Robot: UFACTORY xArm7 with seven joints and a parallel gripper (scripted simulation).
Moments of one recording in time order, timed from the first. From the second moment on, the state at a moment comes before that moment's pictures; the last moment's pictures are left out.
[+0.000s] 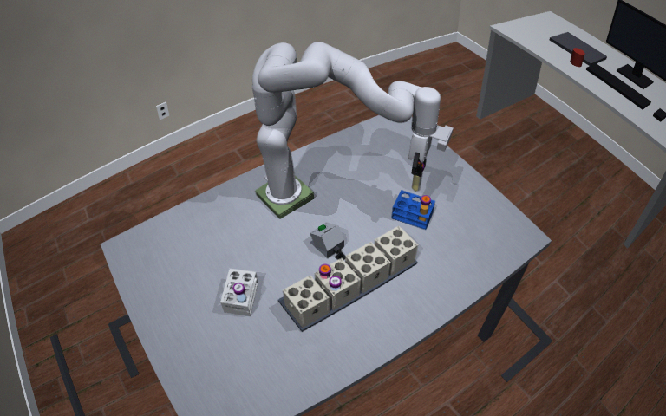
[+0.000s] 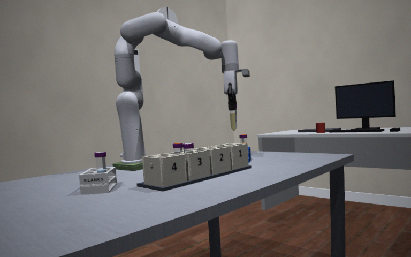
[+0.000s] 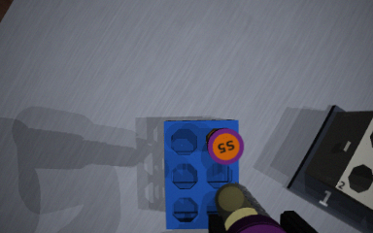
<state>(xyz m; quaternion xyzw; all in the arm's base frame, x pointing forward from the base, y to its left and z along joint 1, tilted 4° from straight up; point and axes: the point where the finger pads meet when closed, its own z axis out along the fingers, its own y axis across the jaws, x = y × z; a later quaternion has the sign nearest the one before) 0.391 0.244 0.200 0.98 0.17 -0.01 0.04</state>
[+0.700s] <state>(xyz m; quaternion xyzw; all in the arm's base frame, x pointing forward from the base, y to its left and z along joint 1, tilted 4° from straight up) 0.400 0.196 0.205 1.00 0.01 -0.01 0.04</state>
